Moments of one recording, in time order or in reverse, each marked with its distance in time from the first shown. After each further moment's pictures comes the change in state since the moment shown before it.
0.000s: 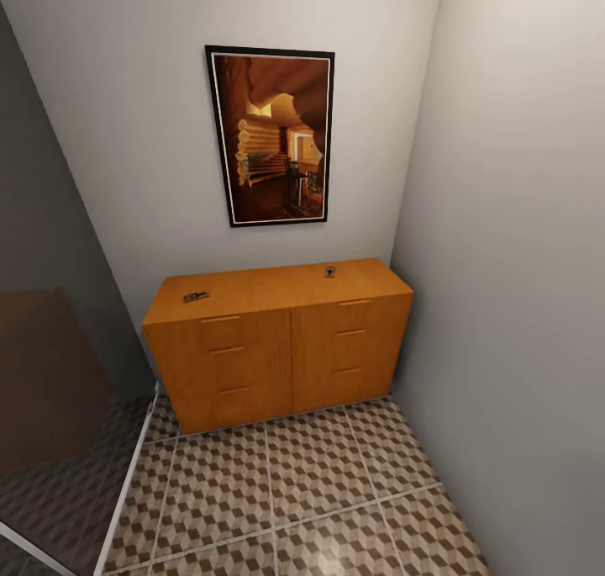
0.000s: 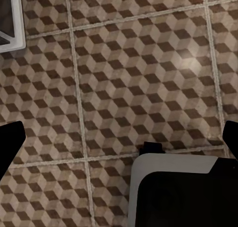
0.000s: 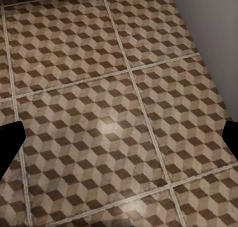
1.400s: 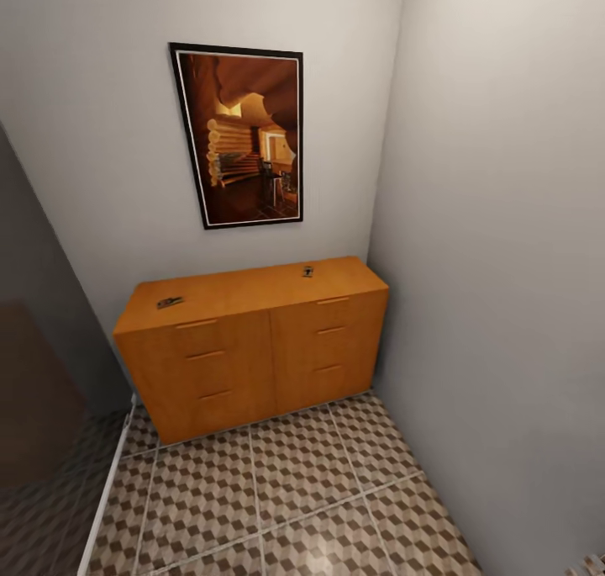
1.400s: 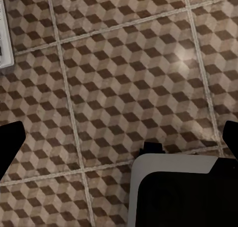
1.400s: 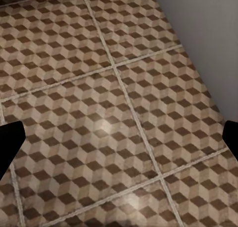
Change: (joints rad) left arm 0.000 0.000 -0.001 0.000 -0.002 -0.001 0.000; right arm 0.000 0.000 0.000 0.000 0.000 -0.001 -0.001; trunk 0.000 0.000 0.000
